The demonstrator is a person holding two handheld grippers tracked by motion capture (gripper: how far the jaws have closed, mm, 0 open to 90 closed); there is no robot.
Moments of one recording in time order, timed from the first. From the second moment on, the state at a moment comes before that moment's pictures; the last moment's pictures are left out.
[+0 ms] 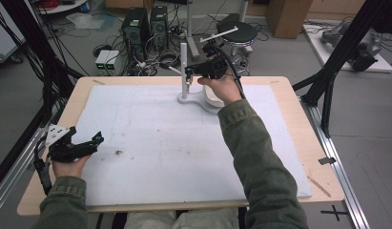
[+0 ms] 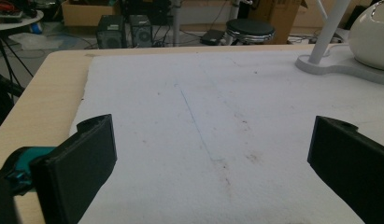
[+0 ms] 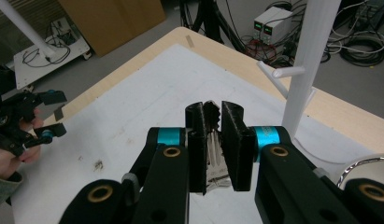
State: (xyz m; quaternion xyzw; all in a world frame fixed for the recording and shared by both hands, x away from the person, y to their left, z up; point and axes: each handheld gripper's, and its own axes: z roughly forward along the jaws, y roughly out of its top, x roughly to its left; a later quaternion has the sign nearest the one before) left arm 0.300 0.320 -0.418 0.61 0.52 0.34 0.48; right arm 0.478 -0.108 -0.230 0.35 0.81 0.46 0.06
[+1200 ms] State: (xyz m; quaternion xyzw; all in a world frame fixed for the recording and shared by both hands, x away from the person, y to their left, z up) left arm 0.301 0.320 -0.419 0.61 0.52 0.33 0.49; right arm 0.550 -0.083 -0.216 0.38 0.81 0.44 0.08
